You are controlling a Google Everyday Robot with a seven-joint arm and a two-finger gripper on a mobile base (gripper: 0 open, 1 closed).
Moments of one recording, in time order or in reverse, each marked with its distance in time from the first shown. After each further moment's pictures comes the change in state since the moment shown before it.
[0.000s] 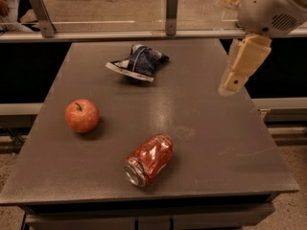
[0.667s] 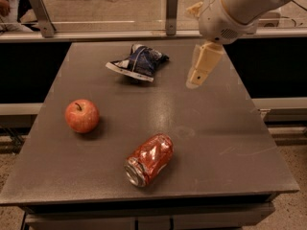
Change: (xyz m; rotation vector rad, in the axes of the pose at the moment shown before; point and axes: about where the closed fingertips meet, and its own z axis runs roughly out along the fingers) arm -0.019 -0.045 0.089 0.002 -0.100 -0.072
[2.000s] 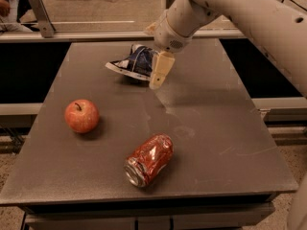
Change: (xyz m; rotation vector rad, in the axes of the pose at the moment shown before) arm -0.042 -0.032 0.134 -0.133 -0.101 -0.046
